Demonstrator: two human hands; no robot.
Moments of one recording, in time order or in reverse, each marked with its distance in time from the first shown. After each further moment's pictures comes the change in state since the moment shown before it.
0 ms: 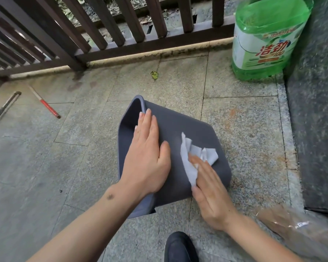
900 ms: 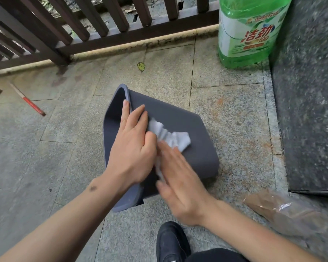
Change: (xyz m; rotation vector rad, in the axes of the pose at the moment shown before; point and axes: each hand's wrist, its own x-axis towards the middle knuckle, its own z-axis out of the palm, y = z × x) left_hand 0.007 0.006 0.007 -0.010 0.027 0.043; right_hand 0.023 -0.047 -0.004 0.031 -0.154 -0.076
